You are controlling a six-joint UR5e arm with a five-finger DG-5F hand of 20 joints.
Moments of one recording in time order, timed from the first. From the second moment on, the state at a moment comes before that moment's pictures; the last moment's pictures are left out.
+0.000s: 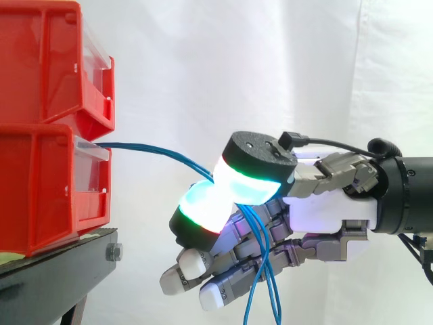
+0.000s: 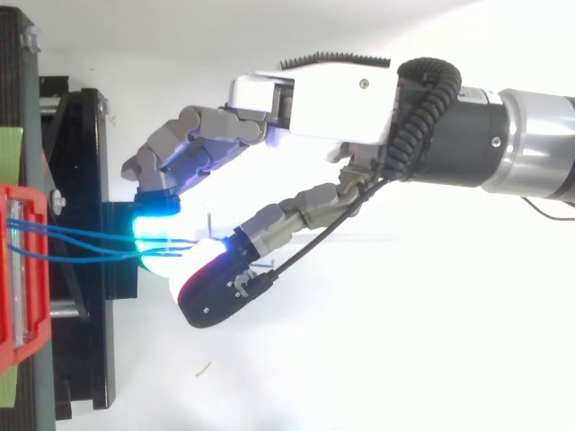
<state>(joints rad) 0.08 -2.32 -1.18 -2.76 -1.43 -0.23</state>
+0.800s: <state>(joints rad) 0.08 -2.32 -1.18 -2.75 -1.43 -0.23</state>
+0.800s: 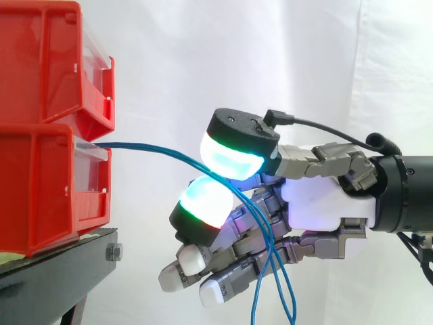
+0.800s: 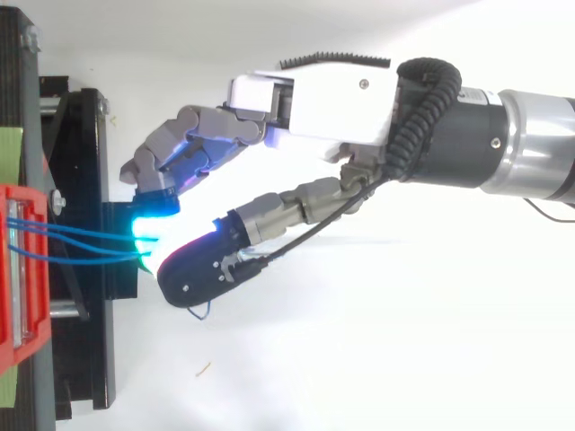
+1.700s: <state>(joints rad) 0.08 -2.32 -1.18 -2.74 -1.43 -0.21</state>
